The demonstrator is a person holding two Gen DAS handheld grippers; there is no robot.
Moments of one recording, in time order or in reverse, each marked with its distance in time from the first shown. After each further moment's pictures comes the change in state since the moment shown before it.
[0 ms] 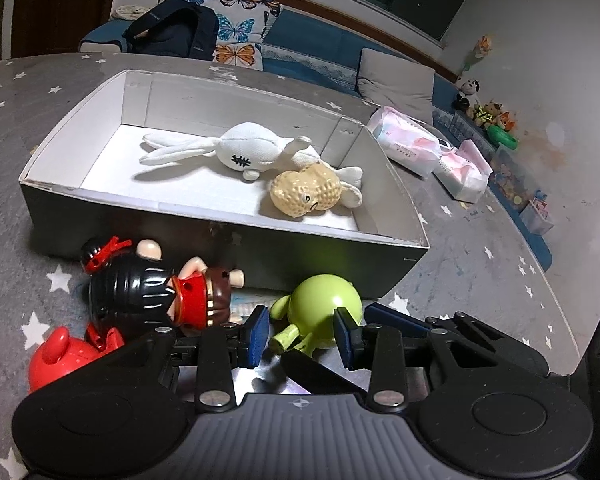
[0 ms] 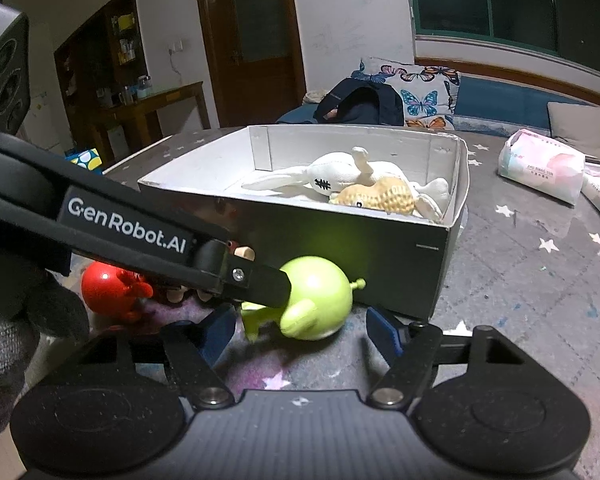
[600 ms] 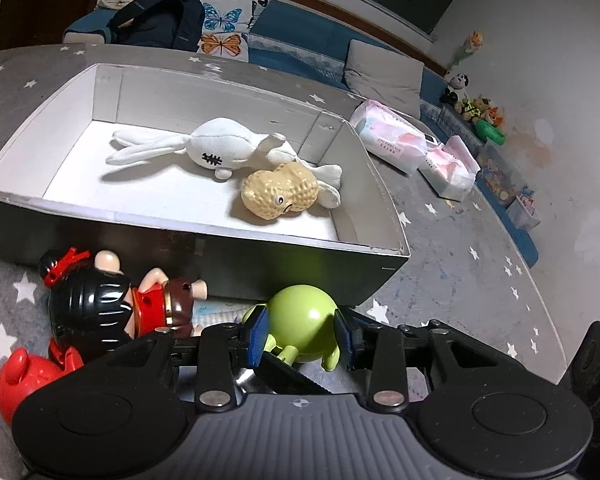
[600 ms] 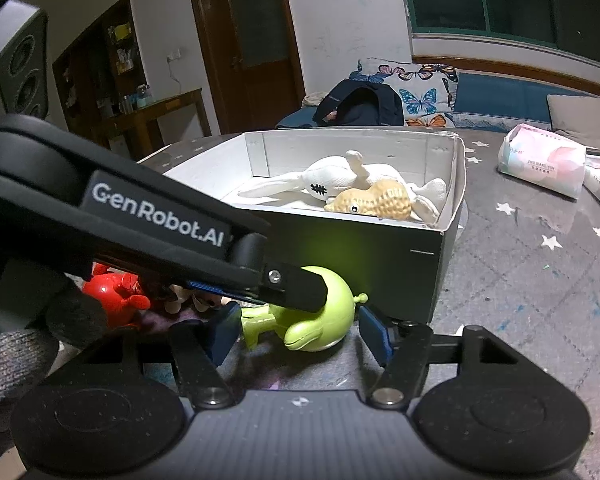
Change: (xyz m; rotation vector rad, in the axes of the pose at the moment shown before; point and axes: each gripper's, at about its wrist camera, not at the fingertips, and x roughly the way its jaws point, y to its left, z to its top) left arm 0.015 -0.009 0.011 0.000 0.035 -0.047; right arm 0.004 -0.010 0.003 0.038 -0.008 0.019
